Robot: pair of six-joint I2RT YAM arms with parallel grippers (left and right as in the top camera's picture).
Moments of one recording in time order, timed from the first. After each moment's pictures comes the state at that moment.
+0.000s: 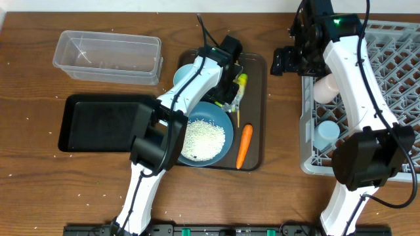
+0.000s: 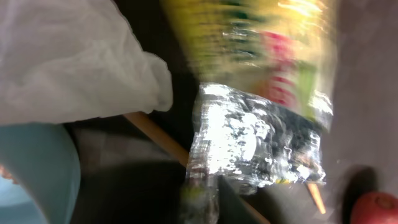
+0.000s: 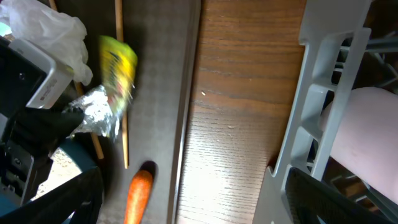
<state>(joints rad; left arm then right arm) -0.51 2.31 1.92 -1.08 0.10 -0.02 0.15 2.02 1.99 -1.30 -0.13 0.17</state>
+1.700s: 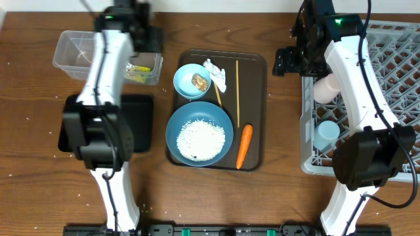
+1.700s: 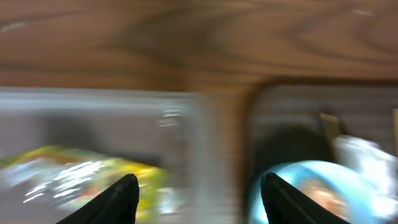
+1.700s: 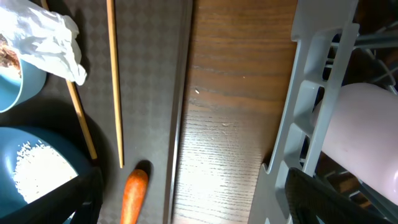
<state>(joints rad) -0.07 2.18 2.02 -0.89 0.13 -0.01 0.15 2.02 1.99 -1.31 -0.12 0.17</state>
